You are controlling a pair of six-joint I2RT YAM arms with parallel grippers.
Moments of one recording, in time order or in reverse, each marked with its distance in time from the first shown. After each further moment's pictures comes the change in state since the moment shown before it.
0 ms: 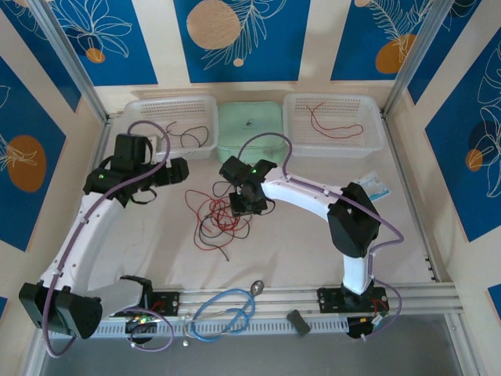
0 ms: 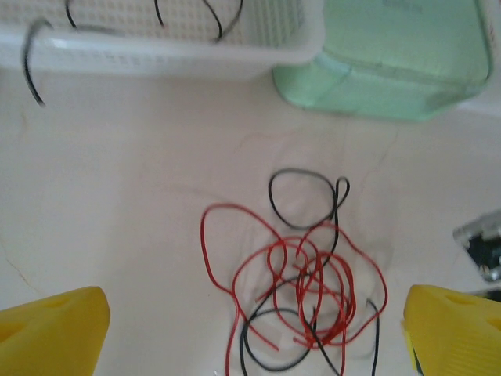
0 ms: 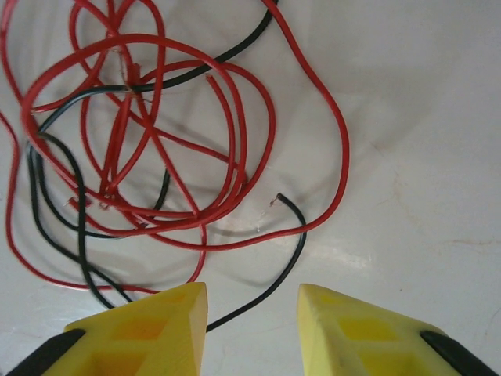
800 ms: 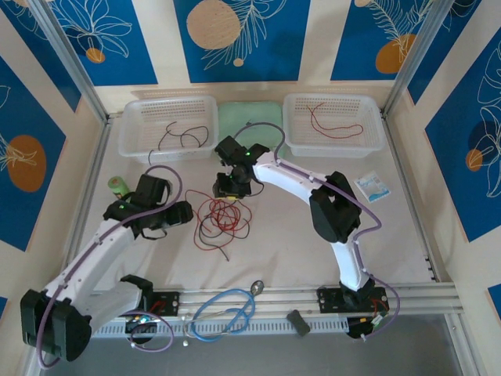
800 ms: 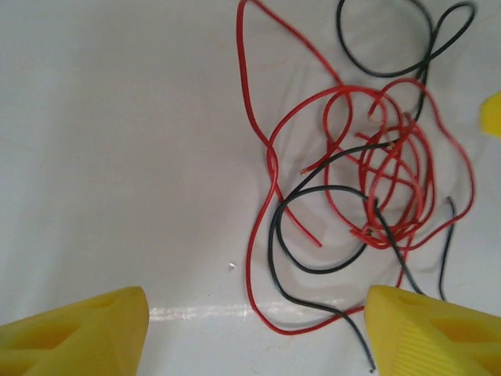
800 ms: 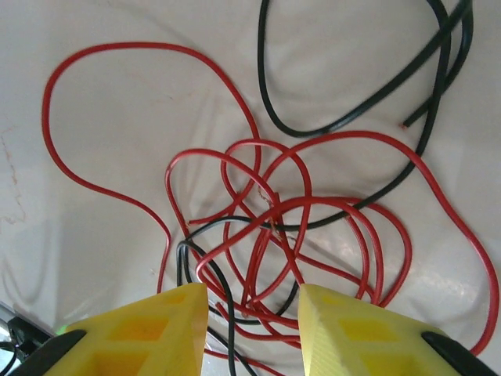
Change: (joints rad) left arm -0.105 -0.116 -0.417 0.074 -0.018 -0.174; right arm -0.079 0.192 0.251 0.087 -0.227 0.041
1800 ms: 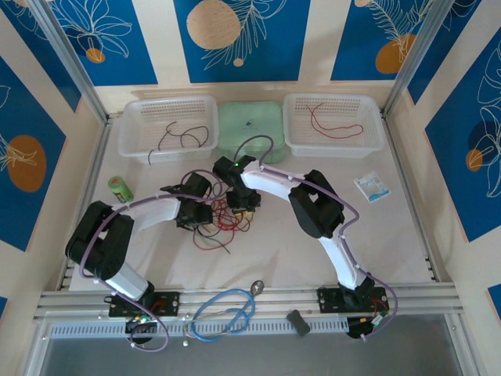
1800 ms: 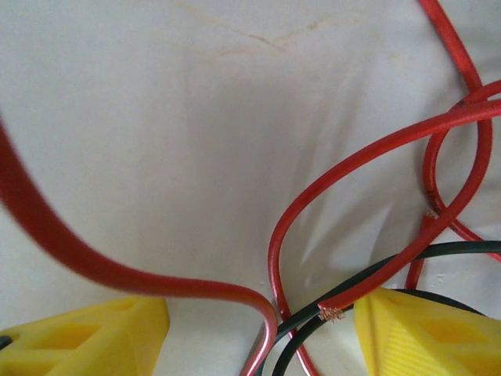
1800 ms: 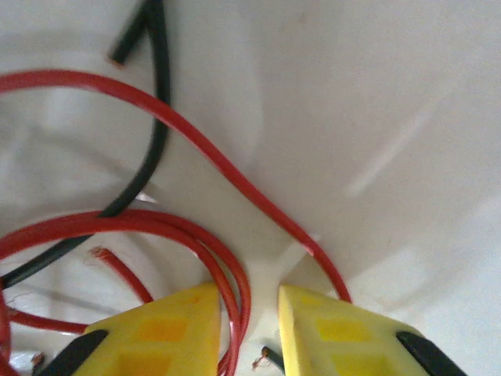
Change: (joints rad) left arm -0.170 0.550 0.055 0.261 -0.200 -0.072; right arm 0.021 0.161 0.014 -0.203 0.267 -0.019
